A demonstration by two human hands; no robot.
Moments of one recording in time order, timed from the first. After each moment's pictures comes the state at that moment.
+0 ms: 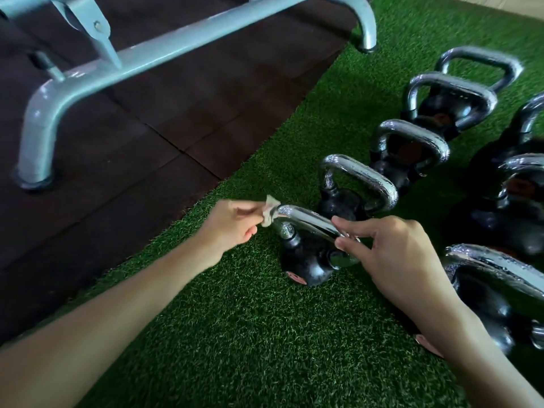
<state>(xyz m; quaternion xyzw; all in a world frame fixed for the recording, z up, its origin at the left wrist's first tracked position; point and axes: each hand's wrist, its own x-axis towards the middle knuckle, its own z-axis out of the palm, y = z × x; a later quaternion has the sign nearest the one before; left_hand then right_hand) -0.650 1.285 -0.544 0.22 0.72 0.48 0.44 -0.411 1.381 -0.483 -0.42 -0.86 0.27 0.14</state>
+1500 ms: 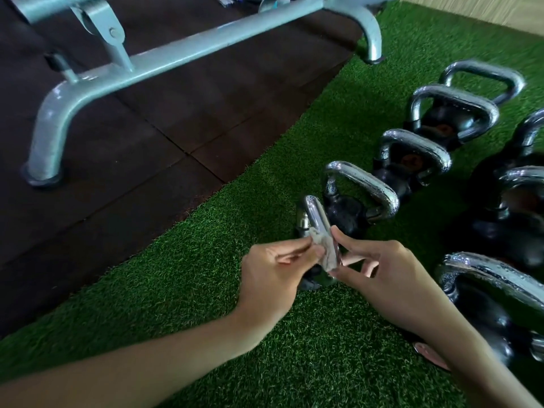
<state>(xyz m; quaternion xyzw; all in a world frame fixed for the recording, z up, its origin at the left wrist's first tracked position) -0.543 1.261 -0.550 0.33 0.68 0.59 0.29 -0.398 1.379 -0.494 -0.34 -0.87 0.36 0.05</state>
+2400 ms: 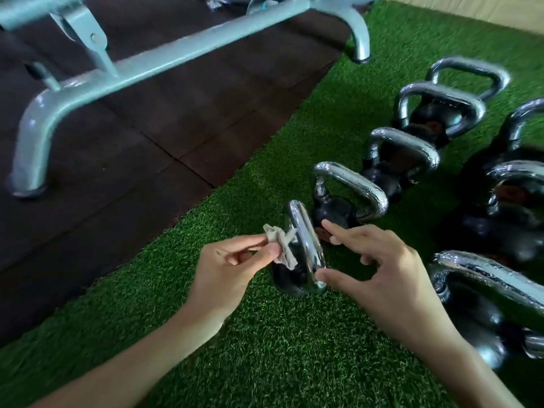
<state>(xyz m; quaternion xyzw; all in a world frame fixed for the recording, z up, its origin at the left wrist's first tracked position) -0.577 1.239 -0.526 0.28 0.66 0.61 0.34 -0.392 1.369 -0.489 -0.34 -0.86 0.33 0.19</state>
